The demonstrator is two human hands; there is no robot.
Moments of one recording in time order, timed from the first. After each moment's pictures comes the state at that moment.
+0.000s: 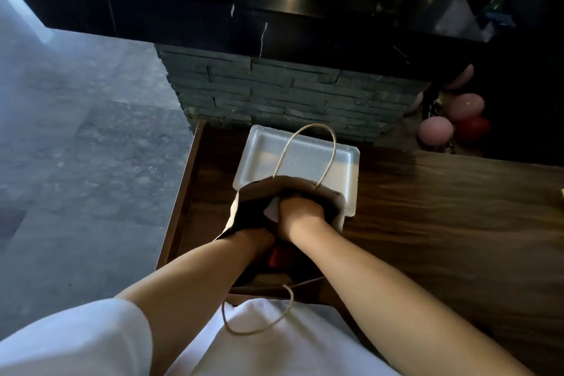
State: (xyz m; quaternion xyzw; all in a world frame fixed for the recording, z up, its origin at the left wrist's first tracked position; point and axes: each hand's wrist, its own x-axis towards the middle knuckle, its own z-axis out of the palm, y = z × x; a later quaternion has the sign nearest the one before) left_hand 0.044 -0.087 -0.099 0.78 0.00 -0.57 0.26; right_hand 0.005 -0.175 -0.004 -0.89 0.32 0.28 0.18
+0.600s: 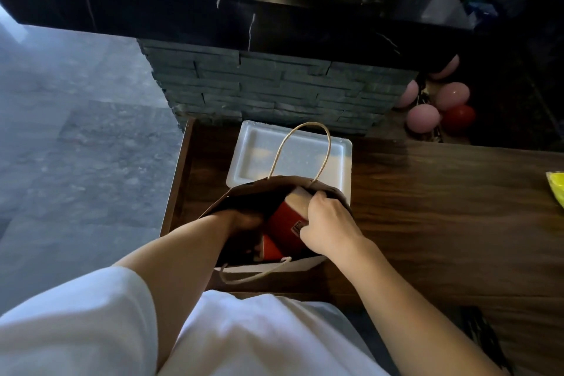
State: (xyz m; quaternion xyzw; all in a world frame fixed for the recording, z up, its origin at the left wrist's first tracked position) left_hand 0.096 -0.083 -0.086 0.71 -0.02 -0.68 0.18; right_hand -0.056 -0.182 0.043 -0.88 0.38 0.16 0.26
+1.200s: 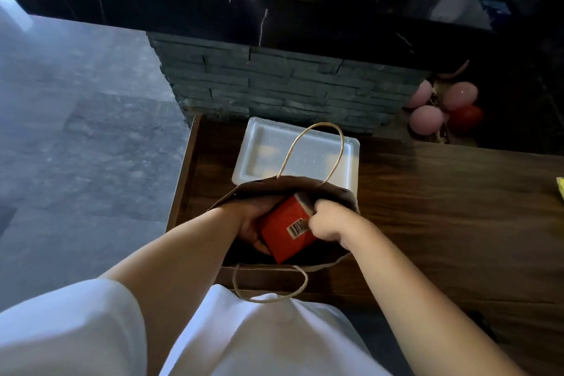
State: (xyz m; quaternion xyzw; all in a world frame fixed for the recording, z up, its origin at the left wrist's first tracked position) left_hand 0.091 -0.099 -0.058 0.60 0.03 -0.74 0.30; right_hand -0.032 -0.195 0.033 -0.77 0.42 0.32 0.34
